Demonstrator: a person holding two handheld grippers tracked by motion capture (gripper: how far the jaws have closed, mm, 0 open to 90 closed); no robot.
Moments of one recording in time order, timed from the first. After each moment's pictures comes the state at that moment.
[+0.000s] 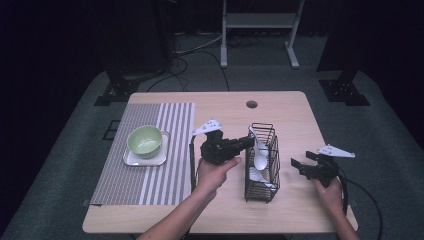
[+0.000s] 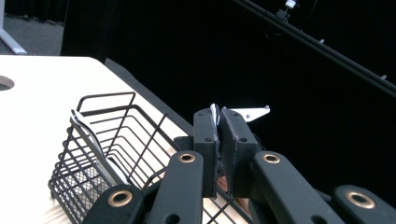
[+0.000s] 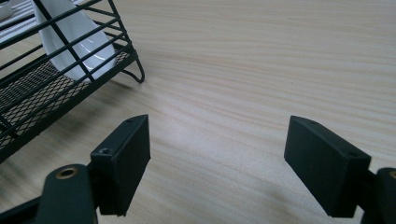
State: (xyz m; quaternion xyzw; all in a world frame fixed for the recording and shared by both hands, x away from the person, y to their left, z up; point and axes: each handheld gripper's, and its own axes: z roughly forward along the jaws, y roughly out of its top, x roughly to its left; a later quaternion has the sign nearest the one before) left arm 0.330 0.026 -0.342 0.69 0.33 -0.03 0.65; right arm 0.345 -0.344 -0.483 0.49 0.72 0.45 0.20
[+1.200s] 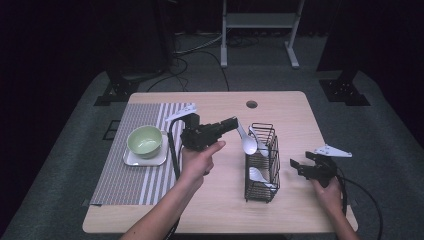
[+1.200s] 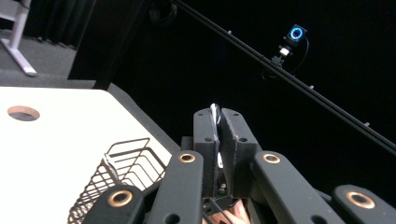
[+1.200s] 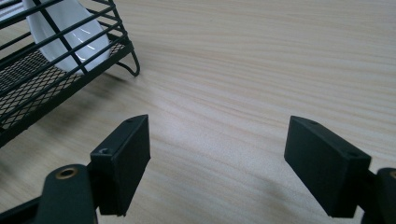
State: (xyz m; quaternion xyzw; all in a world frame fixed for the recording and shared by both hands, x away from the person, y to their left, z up) left arm 0.339 0.070 -0.306 0.63 0.36 -0.03 0.69; right arm 0.346 -0.339 -0.483 0.49 0.73 0.43 0.22
